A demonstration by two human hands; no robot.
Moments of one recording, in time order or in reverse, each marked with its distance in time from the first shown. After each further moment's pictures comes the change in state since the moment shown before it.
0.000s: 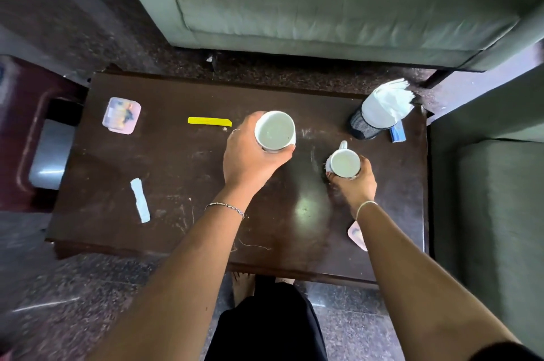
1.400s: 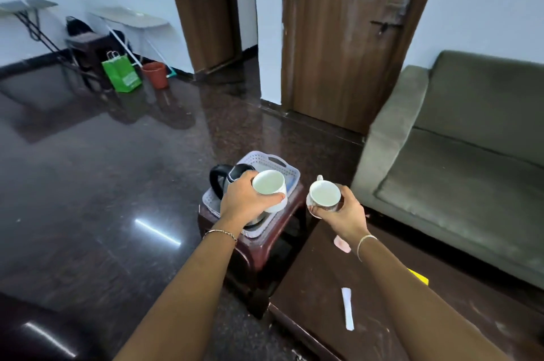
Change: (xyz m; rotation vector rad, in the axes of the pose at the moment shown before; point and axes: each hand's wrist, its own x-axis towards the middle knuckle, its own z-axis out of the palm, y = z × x) left_hand -0.034 -0.143 -0.607 -0.004 0.378 -0.244; right_hand -0.449 -0.399 0.261 0.047 -0.551 -0.743
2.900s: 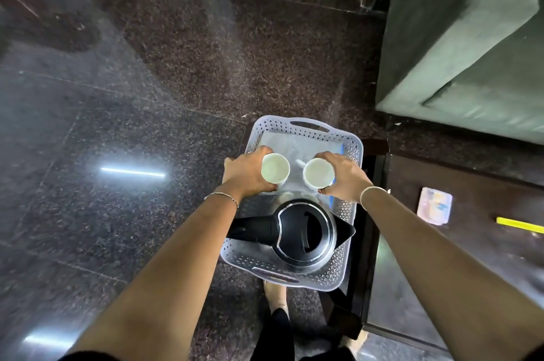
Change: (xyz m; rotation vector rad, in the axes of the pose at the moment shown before) left_hand 0.402 -0.204 0.096 0.640 -0.769 0.263; right_hand 0.283 0.112 0.247 -0.564 -0.380 0.258
